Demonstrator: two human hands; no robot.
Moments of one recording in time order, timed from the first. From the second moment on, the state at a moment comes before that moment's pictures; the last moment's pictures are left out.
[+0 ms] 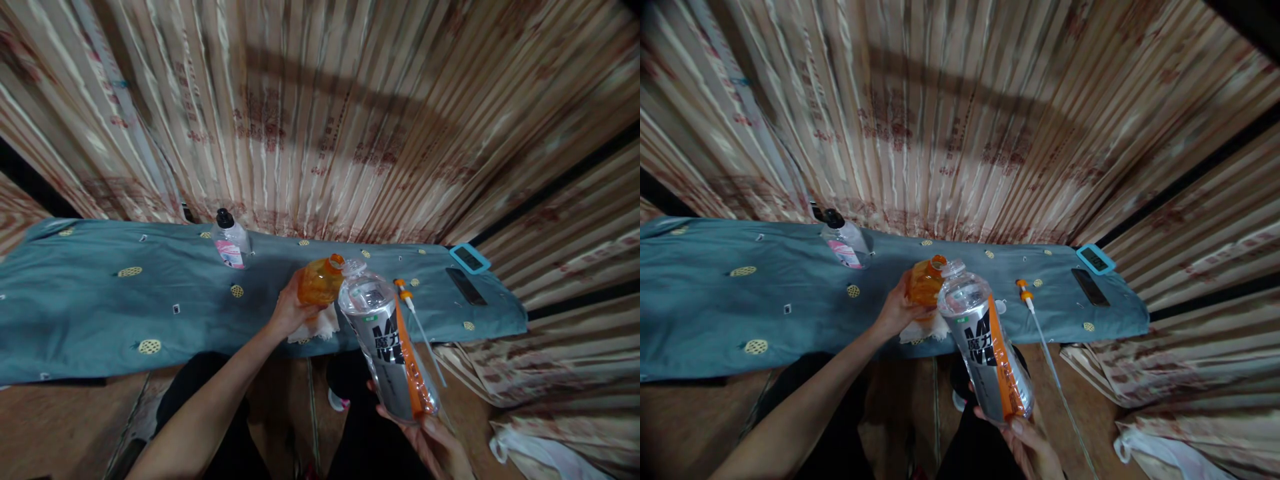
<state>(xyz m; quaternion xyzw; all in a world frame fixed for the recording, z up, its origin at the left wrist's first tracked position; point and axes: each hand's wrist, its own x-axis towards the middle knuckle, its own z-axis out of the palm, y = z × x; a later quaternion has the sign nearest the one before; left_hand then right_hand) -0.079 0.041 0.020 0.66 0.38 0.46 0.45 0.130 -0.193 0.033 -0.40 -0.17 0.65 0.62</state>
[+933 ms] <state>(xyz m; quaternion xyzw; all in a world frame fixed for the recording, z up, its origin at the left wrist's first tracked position) -0.077 0.042 0.017 0.64 0.37 0.47 0.48 0.141 -0.201 0.029 -0.47 -0.22 0.62 0.59</state>
